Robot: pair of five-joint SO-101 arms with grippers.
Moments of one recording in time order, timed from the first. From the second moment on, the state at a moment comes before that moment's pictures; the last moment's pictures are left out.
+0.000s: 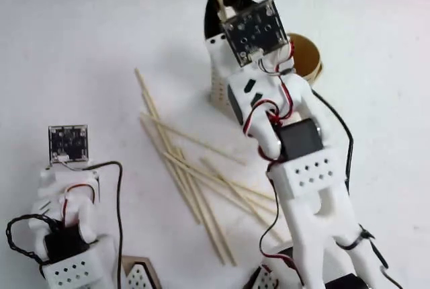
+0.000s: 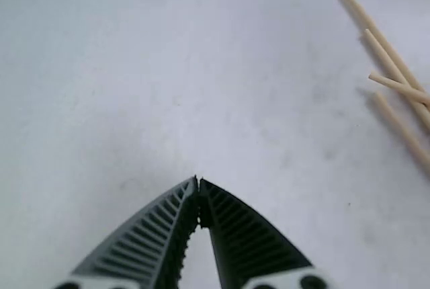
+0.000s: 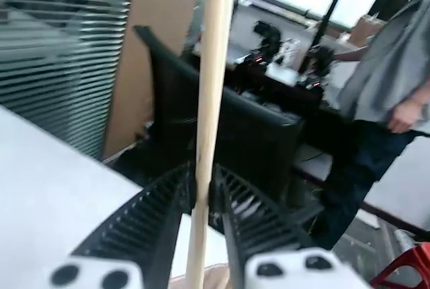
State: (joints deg) left arm -26.8 -96.2 86.1 60.0 -17.4; right arm -23.6 -33.1 20.7 19.6 18.7
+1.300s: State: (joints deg) left arm -26.8 -96.2 86.1 60.0 -17.4; right arm -18.9 -19.2 0.9 54.2 14.5
